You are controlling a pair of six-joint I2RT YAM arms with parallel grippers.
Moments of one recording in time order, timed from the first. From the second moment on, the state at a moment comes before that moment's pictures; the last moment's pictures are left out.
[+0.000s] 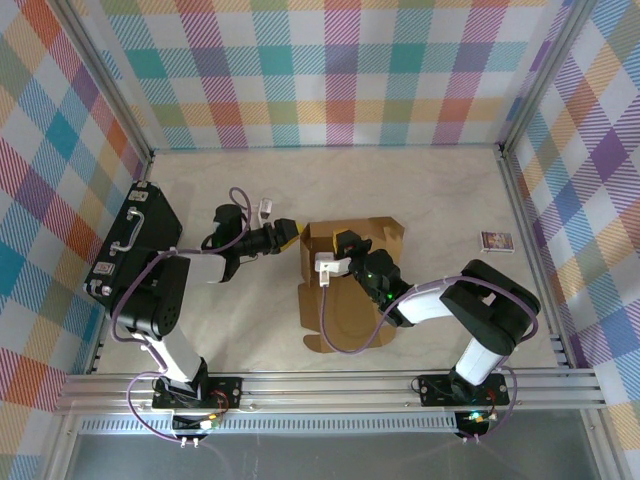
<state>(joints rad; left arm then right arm) -0.25 1.71 0.70 0.65 0.88 -0.94 0.83 1.67 0.52 1.08 0.31 -1.38</state>
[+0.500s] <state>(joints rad) -0.37 1.66 0.70 0.37 0.72 -0.65 0.83 1.65 0.52 1.04 0.31 -1.34</state>
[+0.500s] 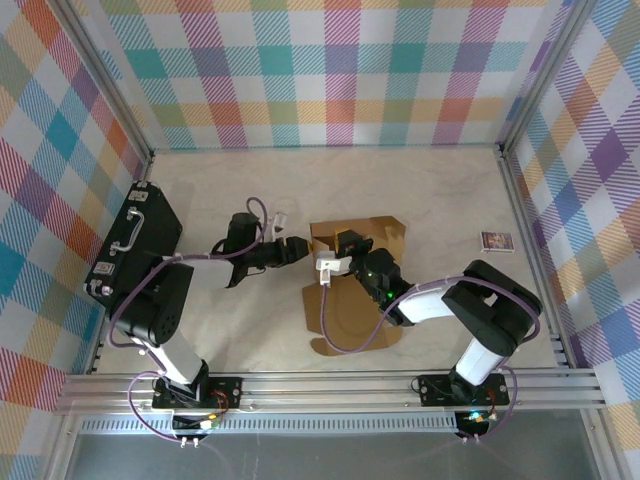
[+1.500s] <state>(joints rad) -0.52 1.53 0.54 0.46 0.53 -0.45 0.82 1.59 0.52 0.92 0.31 -1.25</state>
